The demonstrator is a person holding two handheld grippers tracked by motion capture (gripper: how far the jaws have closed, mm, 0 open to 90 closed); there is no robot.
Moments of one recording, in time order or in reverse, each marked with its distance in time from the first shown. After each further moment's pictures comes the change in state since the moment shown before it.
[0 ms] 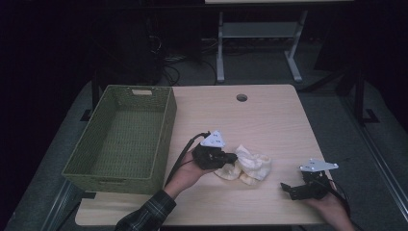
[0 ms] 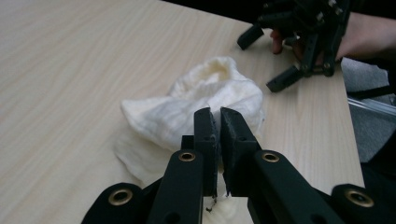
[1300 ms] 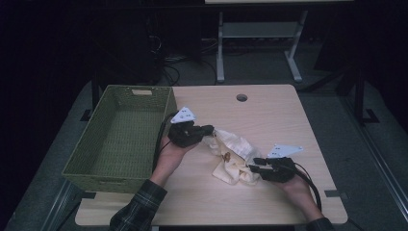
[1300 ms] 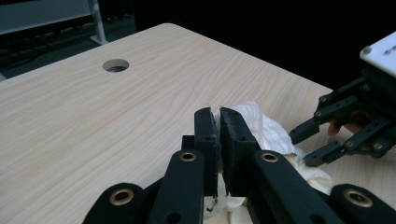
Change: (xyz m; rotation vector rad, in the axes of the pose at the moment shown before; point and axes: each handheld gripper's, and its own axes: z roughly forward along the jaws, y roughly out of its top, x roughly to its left) left arm 0.045 0.004 -0.059 -0.159 0.234 -0.165; right arm 0.054 0.078 0.037 -0.107 0.234 -0.142
